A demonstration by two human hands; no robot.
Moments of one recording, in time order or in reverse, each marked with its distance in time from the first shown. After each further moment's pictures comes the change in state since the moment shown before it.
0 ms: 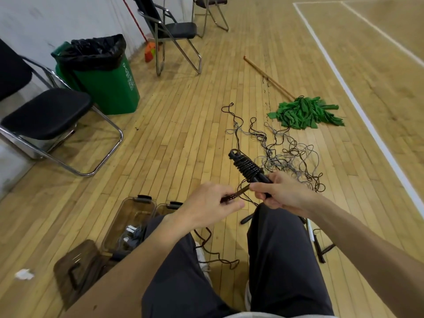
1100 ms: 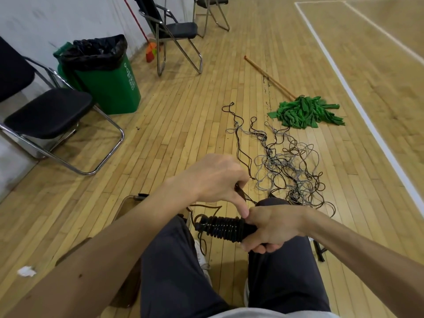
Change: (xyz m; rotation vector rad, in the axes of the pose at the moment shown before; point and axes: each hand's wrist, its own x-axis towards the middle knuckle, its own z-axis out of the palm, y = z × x) left_hand 0.021 0.063 -0.056 0.585 -0.147 0.284; right_hand -0.041 -0.010 0.041 -0.664 -0.530 0.204
